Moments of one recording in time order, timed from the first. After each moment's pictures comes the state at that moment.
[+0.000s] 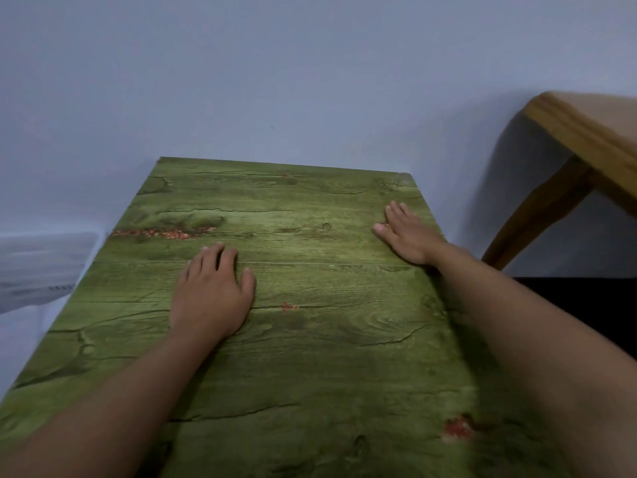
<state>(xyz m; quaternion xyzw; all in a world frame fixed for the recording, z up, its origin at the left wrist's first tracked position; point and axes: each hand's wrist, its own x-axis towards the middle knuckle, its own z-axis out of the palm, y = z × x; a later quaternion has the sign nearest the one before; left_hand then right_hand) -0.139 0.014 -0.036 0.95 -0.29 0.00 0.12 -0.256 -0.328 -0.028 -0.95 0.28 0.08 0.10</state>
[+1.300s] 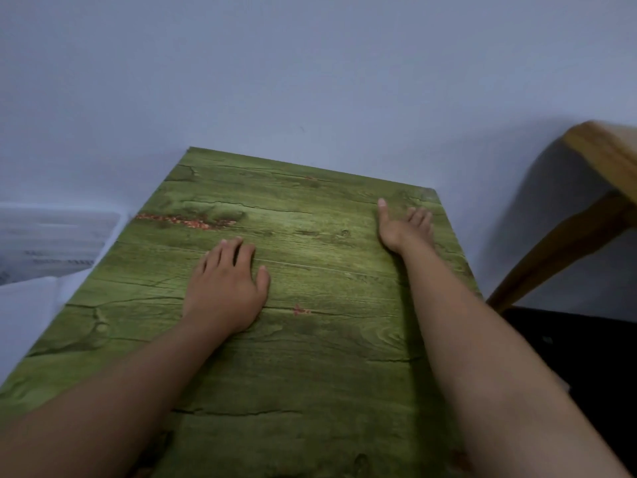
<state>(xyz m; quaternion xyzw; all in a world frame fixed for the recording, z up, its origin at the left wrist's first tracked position) -0.138 0.016 -0.039 0.95 -0.29 0.00 0.12 -0.189 -0.292 -0.020 -0.87 0.47 0.06 0.16</state>
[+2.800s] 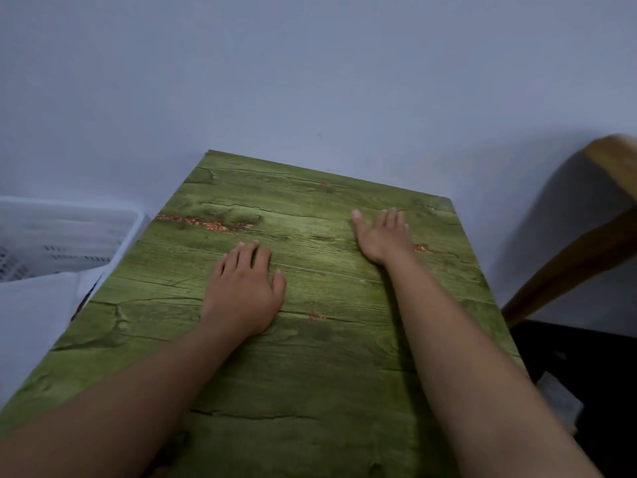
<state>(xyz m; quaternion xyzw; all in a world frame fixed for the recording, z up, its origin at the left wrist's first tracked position) -0.138 0.016 -0.042 0.95 -0.29 0.03 0.13 -0.161 -0.248 -0.029 -0.93 0.36 0.06 0.11</state>
